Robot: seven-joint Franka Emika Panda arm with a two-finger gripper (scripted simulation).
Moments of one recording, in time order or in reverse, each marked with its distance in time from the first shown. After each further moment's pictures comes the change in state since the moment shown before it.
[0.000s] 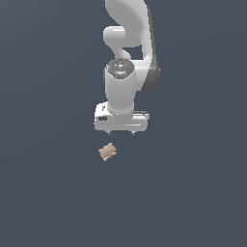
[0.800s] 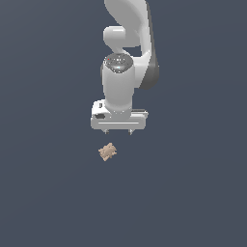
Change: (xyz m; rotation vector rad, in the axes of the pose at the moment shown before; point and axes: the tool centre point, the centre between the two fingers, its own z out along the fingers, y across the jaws) arm 0.006 0.010 -0.014 -0.024 0.016 -0.026
